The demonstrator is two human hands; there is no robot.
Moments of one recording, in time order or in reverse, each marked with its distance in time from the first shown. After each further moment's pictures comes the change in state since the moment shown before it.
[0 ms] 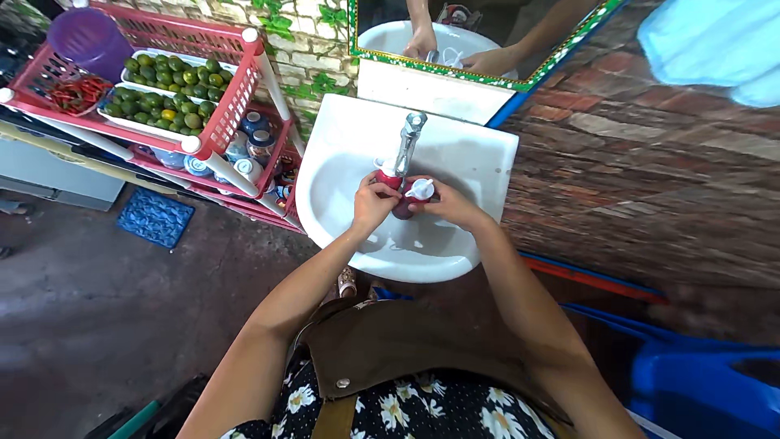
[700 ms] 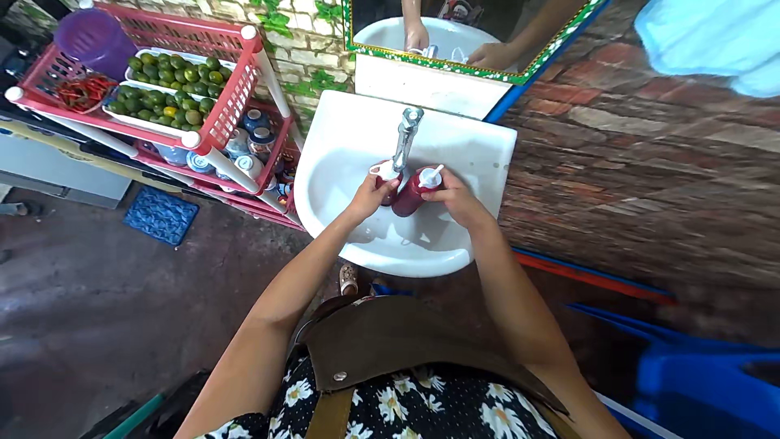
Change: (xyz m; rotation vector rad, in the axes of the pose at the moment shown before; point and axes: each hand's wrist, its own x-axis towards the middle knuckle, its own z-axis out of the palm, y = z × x) left_hand 0.014 -0.001 -0.007 -0.306 -0.266 -0.005; right_hand -0.006 0.013 -0.003 0.257 0.139 -0.041
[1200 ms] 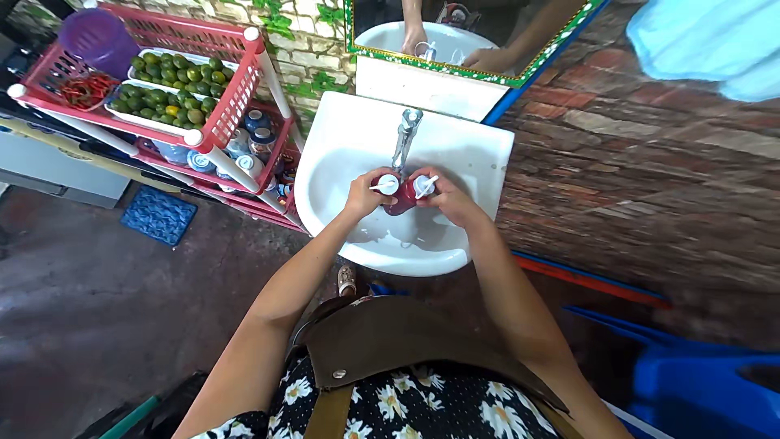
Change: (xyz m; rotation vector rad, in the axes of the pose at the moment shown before) left_hand 0.002 0.001 -0.010 0.272 0.045 0.129; right_hand 0.002 -0.002 0.002 -0.074 -0.132 -0.064
